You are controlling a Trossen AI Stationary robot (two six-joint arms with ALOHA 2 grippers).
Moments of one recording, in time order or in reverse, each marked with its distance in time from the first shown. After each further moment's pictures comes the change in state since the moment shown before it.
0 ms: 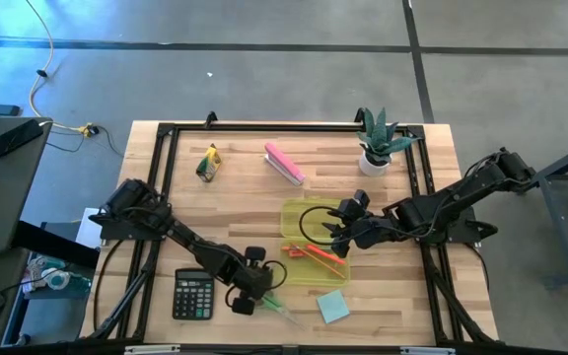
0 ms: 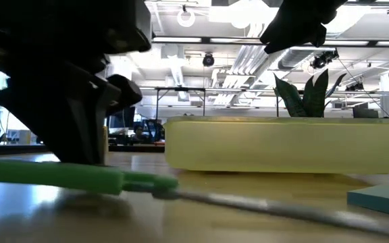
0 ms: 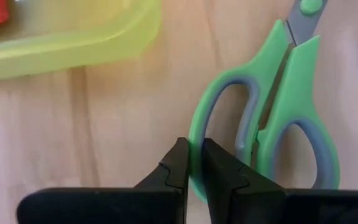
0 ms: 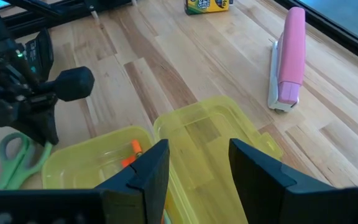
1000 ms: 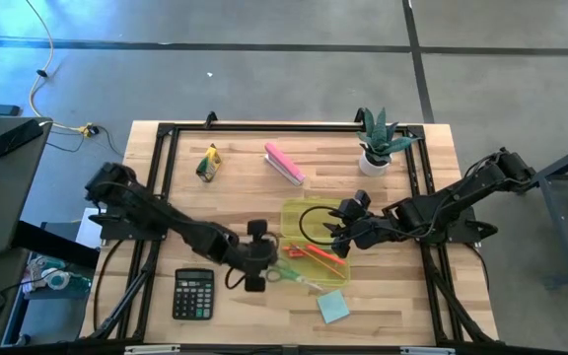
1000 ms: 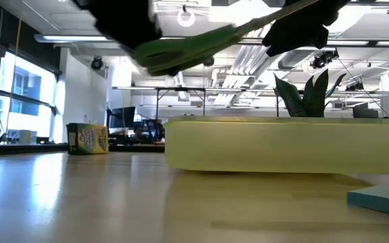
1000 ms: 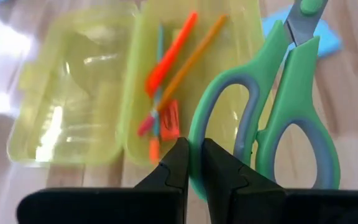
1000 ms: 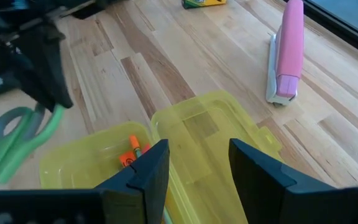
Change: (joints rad) left arm 0.108 -0.216 0.005 0.032 -0.247 0.082; right arm 0.000 0.001 0.000 -0.023 -0.005 0.024
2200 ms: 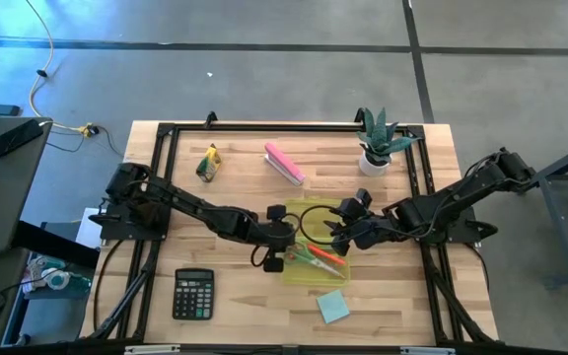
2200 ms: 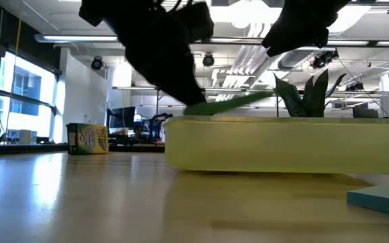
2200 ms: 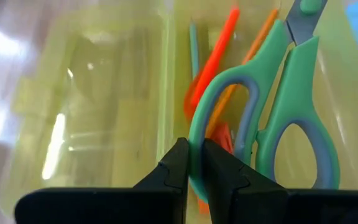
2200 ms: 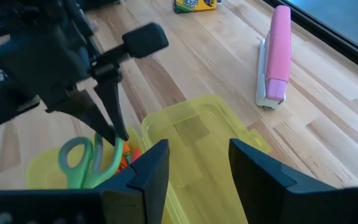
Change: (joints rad) left arm 0.181 0.142 0.001 0.171 0.149 0.175; right arm 0.000 0.000 0.000 -0.010 0.038 -0.002
